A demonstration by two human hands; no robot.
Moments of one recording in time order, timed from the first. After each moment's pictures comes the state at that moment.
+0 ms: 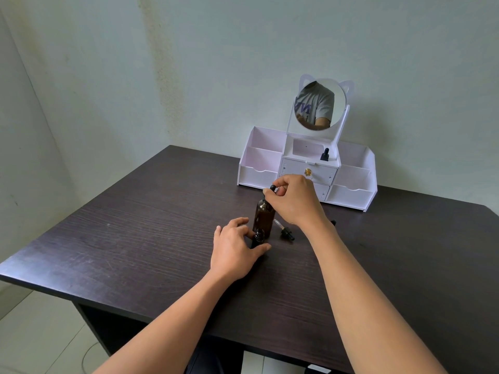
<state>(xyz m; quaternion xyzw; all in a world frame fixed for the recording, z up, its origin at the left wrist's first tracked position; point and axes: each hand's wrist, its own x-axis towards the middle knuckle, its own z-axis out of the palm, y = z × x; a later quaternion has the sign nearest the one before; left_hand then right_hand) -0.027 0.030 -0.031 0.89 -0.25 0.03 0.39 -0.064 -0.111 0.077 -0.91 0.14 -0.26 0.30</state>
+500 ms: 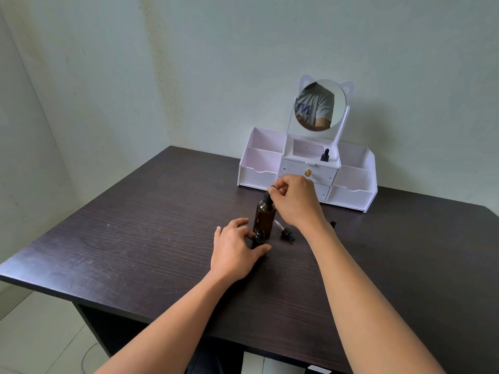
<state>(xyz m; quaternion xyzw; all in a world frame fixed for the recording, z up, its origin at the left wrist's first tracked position) -0.027 0.031 -0.033 0.88 -0.26 0.03 0.39 -0.063 -0.111 0.077 -0.91 0.14 -0.28 0.28</state>
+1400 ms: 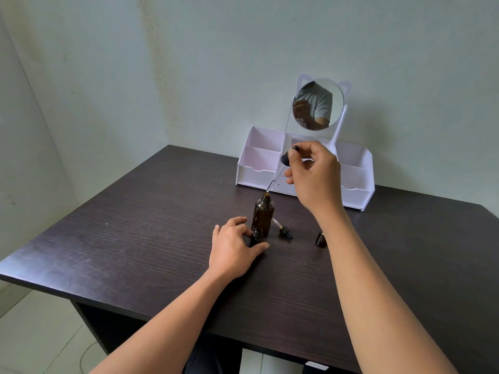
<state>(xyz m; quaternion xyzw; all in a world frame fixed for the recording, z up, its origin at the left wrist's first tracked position) -0.029 0.031 -0.030 0.88 -0.25 0.03 0.40 -0.080 -0.112 0.117 -0.80 0.11 -0.42 0.42</state>
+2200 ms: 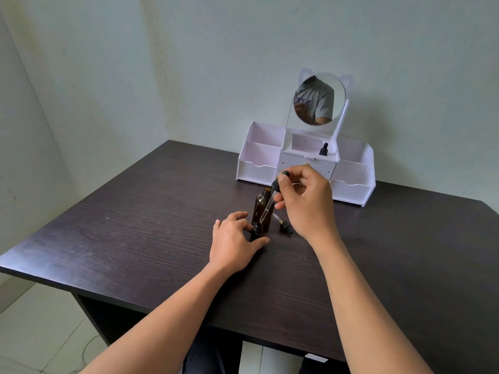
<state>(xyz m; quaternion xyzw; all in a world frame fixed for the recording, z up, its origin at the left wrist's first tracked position) -0.029 0.031 -0.030 0.88 -0.25 0.03 0.39 -0.110 -0.086 0.084 -0.79 0.09 -0.37 0.48</state>
